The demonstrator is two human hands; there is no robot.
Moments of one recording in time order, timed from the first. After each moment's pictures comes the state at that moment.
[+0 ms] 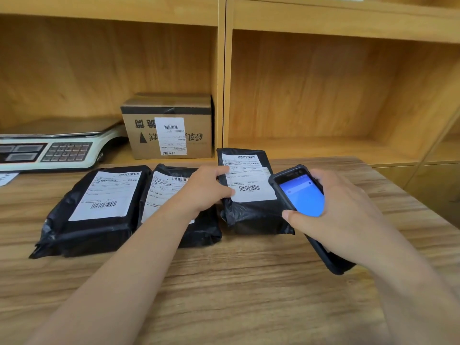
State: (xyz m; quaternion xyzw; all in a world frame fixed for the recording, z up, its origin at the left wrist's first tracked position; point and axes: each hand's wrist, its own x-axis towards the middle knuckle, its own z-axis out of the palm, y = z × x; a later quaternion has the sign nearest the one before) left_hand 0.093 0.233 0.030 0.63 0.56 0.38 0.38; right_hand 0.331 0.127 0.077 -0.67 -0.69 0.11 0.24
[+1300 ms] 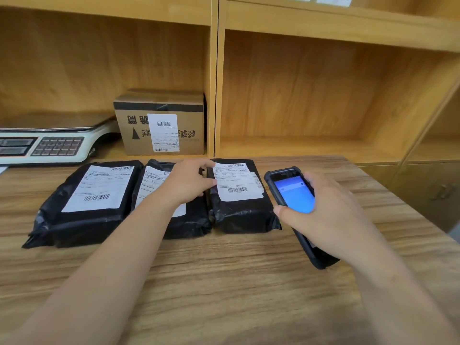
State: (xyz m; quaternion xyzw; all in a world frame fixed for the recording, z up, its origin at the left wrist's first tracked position) left_hand 0.074 0.234 0.030 0.66 0.60 0.35 0.28; right_hand 0.334 0.114 0.071 -0.67 -0.68 0.11 0.27
